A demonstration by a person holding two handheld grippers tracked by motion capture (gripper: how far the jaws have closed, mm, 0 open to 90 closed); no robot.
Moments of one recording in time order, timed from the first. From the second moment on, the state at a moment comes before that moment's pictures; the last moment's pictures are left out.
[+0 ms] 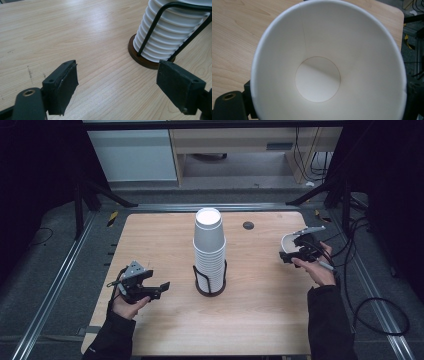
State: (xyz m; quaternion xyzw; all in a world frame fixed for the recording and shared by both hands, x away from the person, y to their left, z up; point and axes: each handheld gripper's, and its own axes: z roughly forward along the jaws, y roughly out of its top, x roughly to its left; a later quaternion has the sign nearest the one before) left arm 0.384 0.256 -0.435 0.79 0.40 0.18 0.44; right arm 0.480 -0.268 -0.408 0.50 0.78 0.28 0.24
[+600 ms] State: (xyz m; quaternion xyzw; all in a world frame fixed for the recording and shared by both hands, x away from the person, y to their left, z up) left arm 0.384 0.254 -0.437 0.79 0.40 0.18 0.43; right arm 0.483 -0.273 -0.439 0.52 0.79 0.23 0.22
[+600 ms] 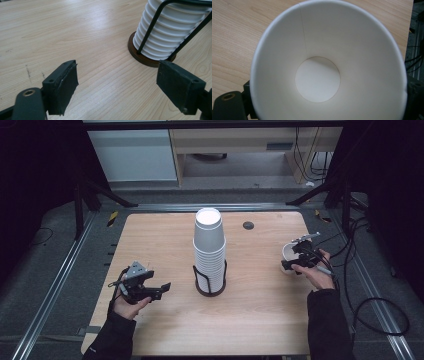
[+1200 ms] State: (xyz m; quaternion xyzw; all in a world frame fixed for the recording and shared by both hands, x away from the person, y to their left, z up) left arm 0.384 0.254 -0.437 0.79 0.40 0.17 0.43; right arm 0.487 -0.271 -0.446 0.52 0.80 0.22 0.20
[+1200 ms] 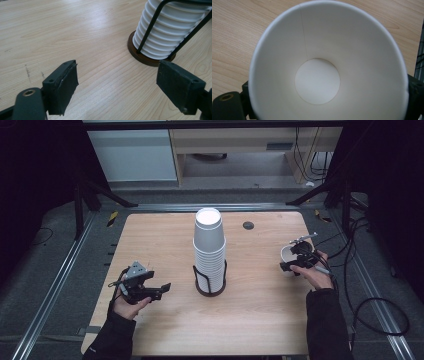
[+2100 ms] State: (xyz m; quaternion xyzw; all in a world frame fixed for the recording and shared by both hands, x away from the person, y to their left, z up) left arm 0.385 0.254 -0.438 0.79 0.40 0.17 0.43; right arm 0.474 -0.267 -0.413 0.50 0.79 0.27 0.23
